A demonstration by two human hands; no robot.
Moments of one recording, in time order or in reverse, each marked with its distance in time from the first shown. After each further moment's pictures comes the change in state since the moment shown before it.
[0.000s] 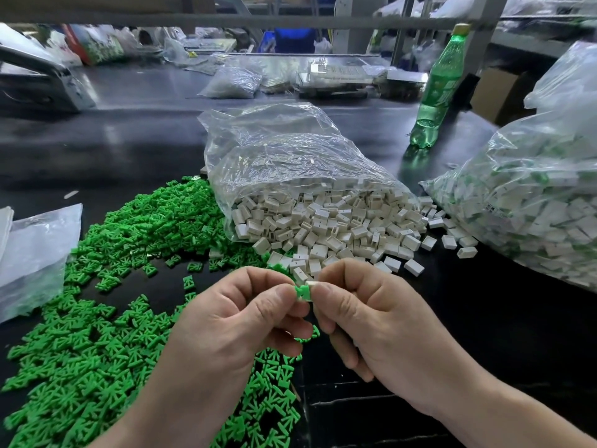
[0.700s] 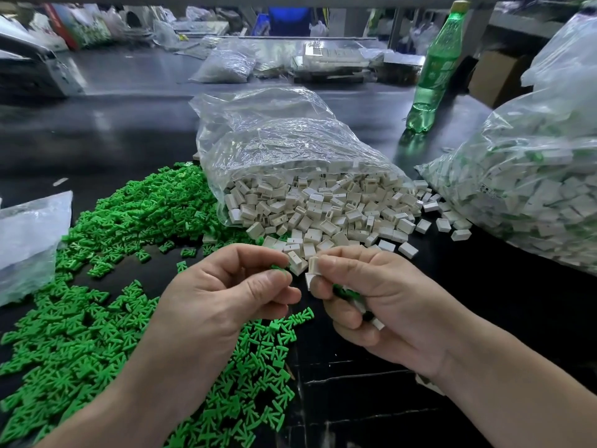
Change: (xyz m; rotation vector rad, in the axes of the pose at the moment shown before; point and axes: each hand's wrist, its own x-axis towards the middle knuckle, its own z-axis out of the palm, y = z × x) left_hand 0.002 0.002 -0.004 0.092 0.041 -0.009; right_hand 0.010 -0.001 -0.011 0.476 -0.087 0.298
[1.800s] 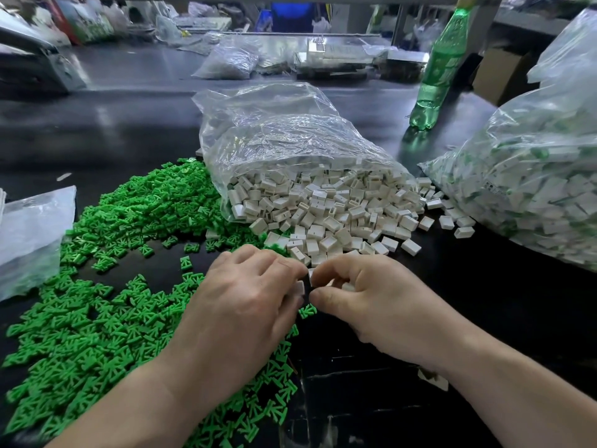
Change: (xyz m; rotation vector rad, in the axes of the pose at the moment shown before) left_hand 0.009 -0.017 0.000 1.318 -0.064 0.675; right_hand 0.002 0.011 -0.010 -0.915 0.182 -0.116
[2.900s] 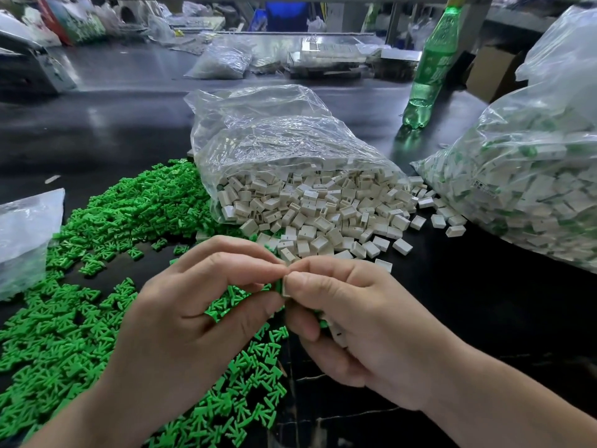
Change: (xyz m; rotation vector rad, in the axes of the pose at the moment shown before) left_hand -0.009 0.000 -0.028 -0.528 0.105 -0.145; right_hand -0.020 -0.036 0.013 0.768 -0.253 -0.025
